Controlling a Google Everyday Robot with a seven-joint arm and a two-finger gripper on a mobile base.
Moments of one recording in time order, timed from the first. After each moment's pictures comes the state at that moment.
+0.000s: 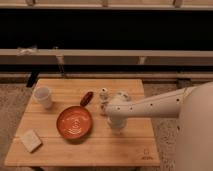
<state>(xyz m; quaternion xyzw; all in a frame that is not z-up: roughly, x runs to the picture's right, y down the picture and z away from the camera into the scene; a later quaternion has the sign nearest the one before) 0.060 0.235 0.816 -0.28 -0.19 -0.54 0.77</state>
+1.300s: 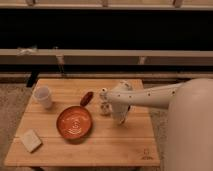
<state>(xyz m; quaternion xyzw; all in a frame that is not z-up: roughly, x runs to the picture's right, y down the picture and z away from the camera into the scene) 0.076 0.185 0.848 -0.29 -0.18 -0.53 0.78</state>
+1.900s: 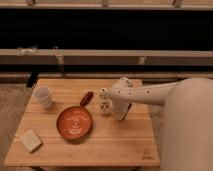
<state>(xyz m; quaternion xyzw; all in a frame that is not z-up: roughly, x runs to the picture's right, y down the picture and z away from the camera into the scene) 0.082 0.166 0.864 -0.28 -0.17 -0.52 0.78</state>
